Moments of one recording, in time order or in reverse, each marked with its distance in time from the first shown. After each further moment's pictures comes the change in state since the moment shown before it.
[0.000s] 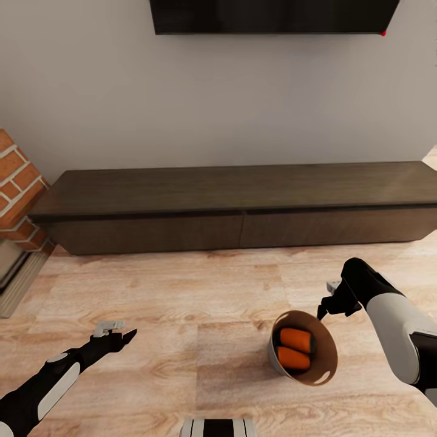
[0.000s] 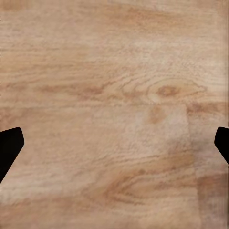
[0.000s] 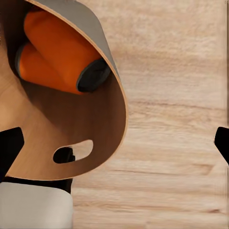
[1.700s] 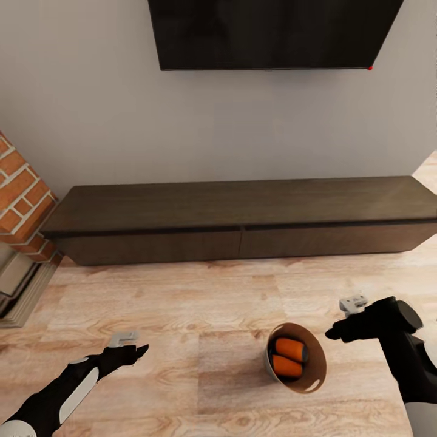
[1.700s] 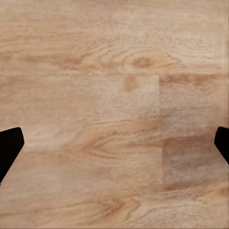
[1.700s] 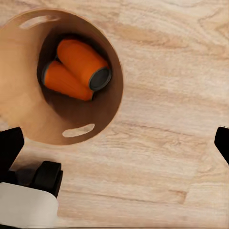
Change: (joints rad) left arm -0.002 -0.092 -0.017 0.040 -0.056 0.126 0.070; right arm 0.589 0.006 -0.032 -0.993 -0.002 0.000 0.229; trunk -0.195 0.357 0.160
